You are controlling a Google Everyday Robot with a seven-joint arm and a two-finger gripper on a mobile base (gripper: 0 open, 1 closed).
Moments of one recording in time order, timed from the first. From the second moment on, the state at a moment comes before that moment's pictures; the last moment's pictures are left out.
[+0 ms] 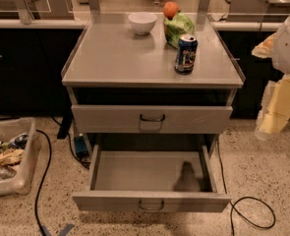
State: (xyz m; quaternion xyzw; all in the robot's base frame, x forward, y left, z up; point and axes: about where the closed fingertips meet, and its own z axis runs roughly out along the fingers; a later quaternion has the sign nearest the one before) arm 0.438 -0.217 0.976 -0.60 0.78 -0.03 0.16
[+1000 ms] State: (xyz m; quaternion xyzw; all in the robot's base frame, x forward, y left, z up) arm 0.429 -0.218 0.929 -0.58 0.80 0.00 0.15
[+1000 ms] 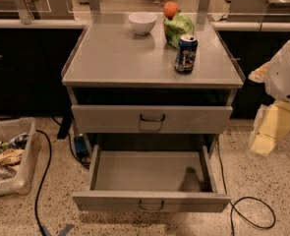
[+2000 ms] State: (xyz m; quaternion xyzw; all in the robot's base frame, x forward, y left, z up) arm 0.427 -0.211 0.922 -0.56 0.81 0.02 0.19
